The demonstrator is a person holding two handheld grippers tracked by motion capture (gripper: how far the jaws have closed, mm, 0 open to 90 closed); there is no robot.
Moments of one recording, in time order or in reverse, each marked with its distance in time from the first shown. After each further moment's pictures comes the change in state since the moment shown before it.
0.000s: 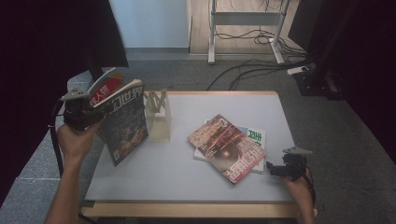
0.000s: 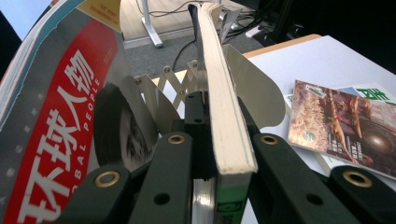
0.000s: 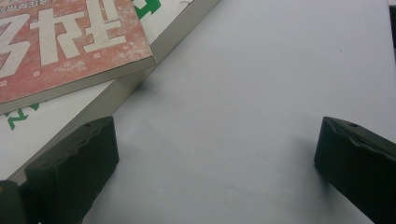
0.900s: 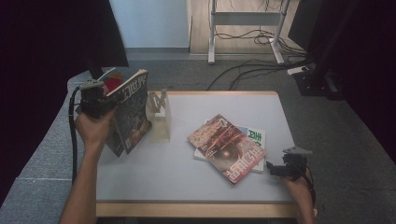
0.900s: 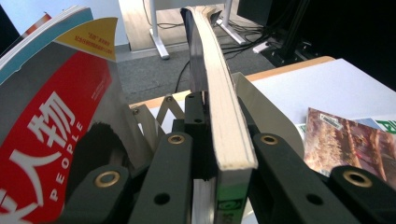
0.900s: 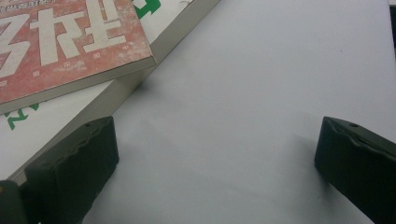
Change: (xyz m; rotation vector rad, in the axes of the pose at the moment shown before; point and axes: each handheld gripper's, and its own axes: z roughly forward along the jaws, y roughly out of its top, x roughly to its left) left arm 0.000 0.020 0.046 -0.052 0.033 -0.035; right arm 0.000 0.000 0.000 0.002 0.000 0.002
